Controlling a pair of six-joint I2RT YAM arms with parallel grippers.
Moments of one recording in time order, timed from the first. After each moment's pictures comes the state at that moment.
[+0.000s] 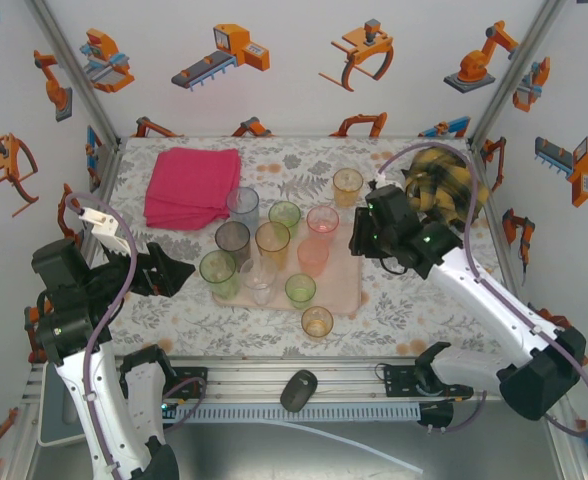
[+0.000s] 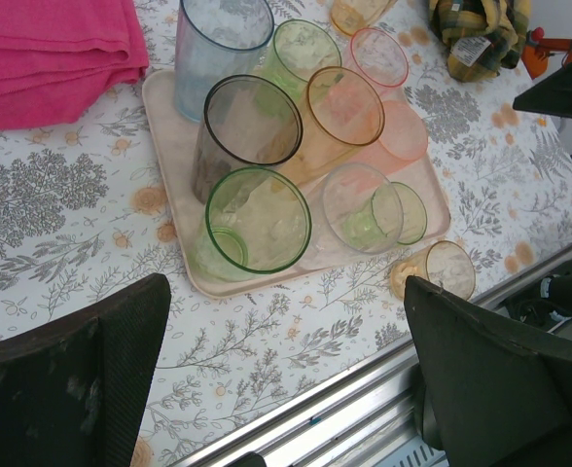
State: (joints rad) left arm 0.33 0.60 1.00 -1.01 0.85 0.08; right arm 0.59 1.17 1.08 -0.73 0.12 0.51
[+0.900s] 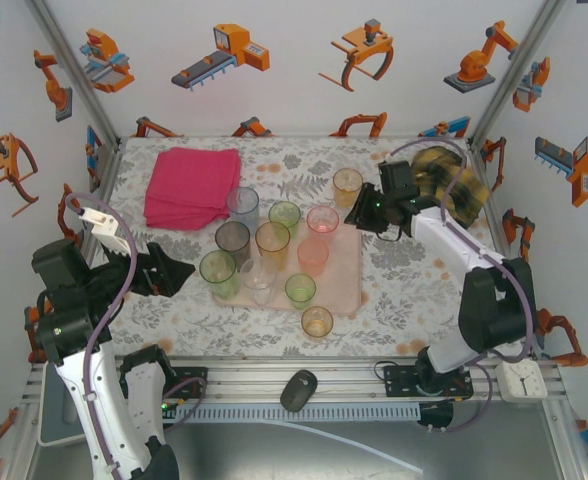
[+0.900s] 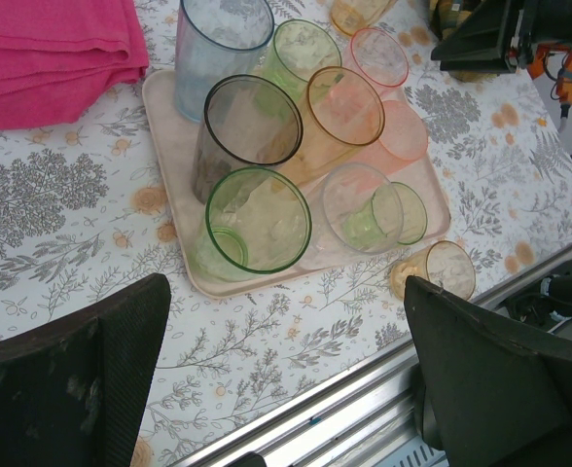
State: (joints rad) left arm 0.33 0.60 1.00 -1.01 0.85 0.08; right arm 0.31 1.56 1.13 -0.41 -0.21 0.58
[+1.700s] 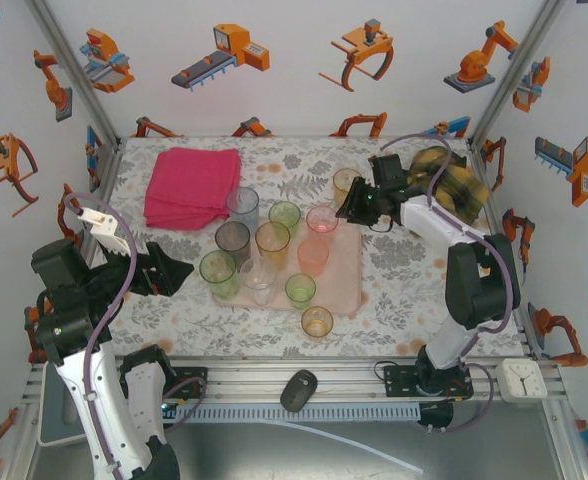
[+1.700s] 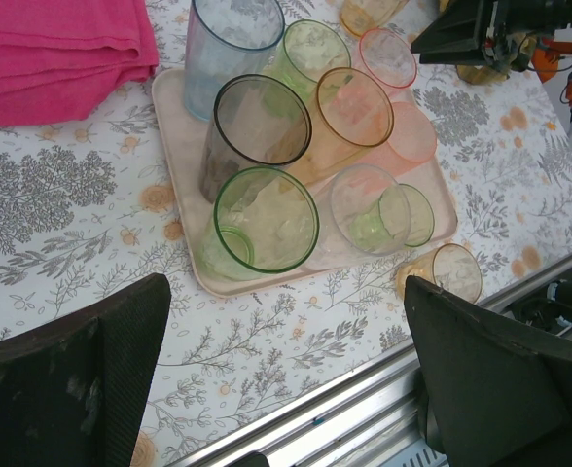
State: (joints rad) left arm 0.34 0.60 1.00 -1.01 0.83 0.08; right arm 0.30 1.71 1.20 -0.34 -0.28 0.58
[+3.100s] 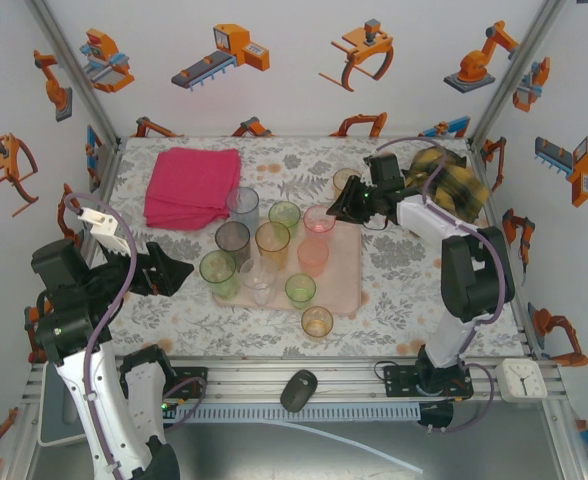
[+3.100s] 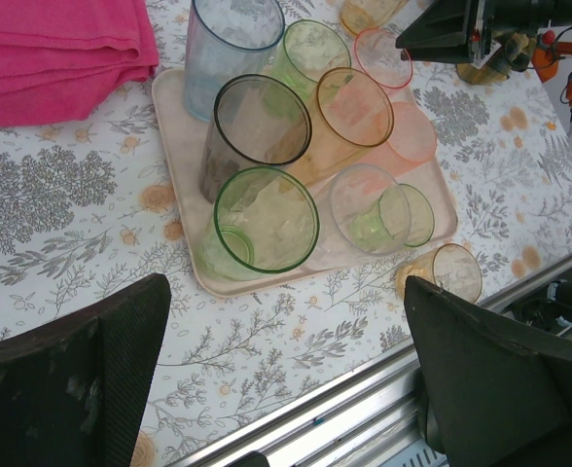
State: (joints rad) left arm 0.34 0.60 1.00 -1.01 0.83 0.08; right arm 0.30 1.76 1.20 -0.24 -0.40 0.66
